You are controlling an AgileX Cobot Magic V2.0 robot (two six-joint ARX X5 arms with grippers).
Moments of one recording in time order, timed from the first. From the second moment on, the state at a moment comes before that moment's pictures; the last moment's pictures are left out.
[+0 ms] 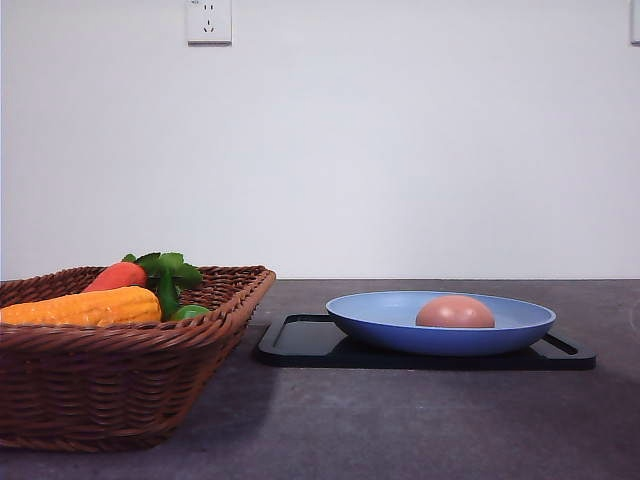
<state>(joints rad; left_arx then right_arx) 0.07 0.00 0.05 -0.23 -0.06 -0.02 0.01 0.03 0.03 -0.16 -0.07 0.08</state>
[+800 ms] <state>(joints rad) 0.07 0.00 0.05 -0.23 -0.06 -0.02 0.01 0.03 0.03 -0.16 -0.07 0.08</state>
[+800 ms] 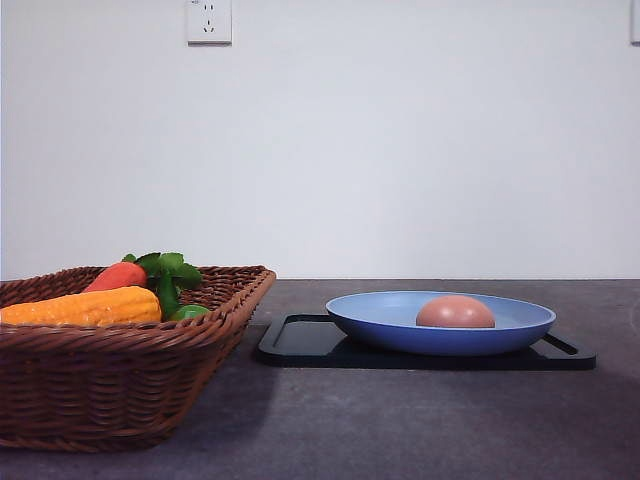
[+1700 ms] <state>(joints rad) 0.07 0.00 0.05 -0.23 -0.06 -0.02 0.01 0.03 0.03 -0.16 -0.07 0.08</state>
